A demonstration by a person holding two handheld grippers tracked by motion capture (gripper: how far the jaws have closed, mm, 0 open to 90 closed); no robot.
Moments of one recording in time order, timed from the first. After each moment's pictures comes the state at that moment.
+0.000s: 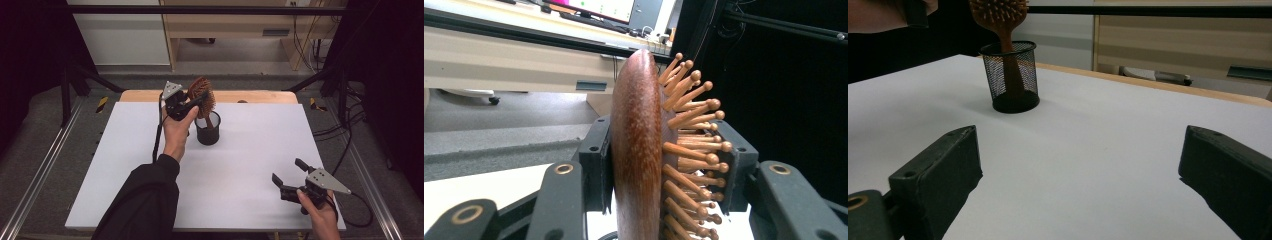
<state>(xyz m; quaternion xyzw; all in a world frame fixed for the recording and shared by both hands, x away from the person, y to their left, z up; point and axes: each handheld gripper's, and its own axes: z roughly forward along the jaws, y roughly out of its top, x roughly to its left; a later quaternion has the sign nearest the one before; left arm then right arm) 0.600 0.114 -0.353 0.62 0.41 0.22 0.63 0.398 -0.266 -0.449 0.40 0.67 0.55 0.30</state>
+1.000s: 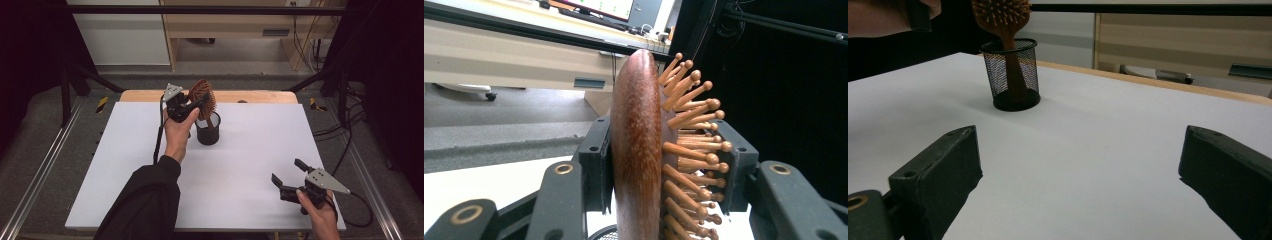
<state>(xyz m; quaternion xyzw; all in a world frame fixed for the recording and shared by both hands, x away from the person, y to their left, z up) 0.601 0.112 -0.361 0.62 0.42 0.21 0.63 0.398 -0.265 -0.449 0.40 0.67 0.55 0.30</state>
